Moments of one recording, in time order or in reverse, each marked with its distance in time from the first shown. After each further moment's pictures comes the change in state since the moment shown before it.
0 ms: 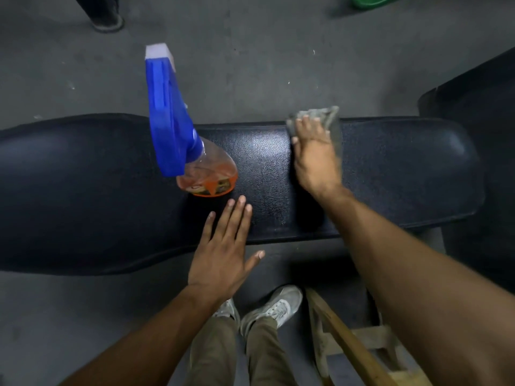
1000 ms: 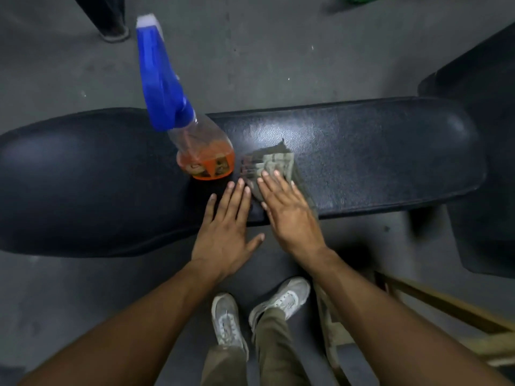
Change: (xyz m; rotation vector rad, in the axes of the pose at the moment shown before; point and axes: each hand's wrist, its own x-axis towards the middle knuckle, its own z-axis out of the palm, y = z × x) left_hand -0.002 0.000 0.000 -0.010 0.005 -0.007; right_hand -0.147 -0.005 0.048 -0.027 -0.029 -0.358
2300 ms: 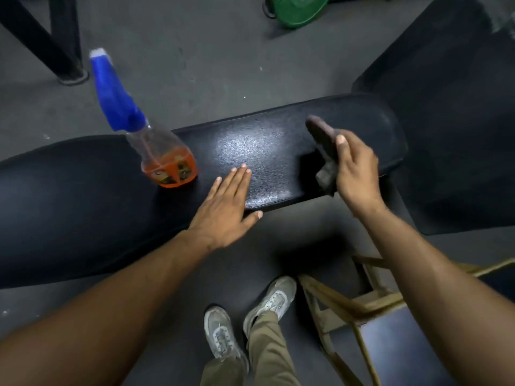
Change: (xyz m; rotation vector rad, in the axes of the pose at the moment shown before) left_hand 0.033 0.043 -0.066 -0.248 -0.092 0.268; right_hand -0.050 0.061 -0.164 0.567 0.485 0.589
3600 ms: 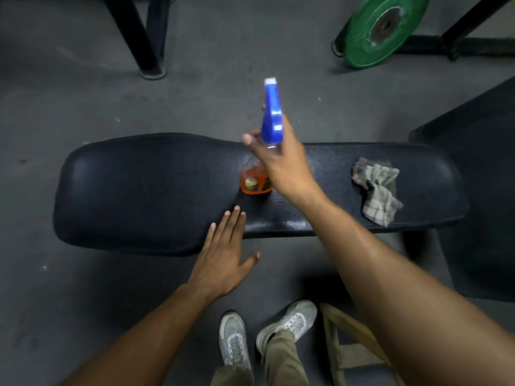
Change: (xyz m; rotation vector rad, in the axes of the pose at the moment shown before) left_hand -0.137 -0.088 0.007 -0.174 0.097 -0.321; right_hand -0.032 -0.185 0.205 0.174 -0.395 -0.195
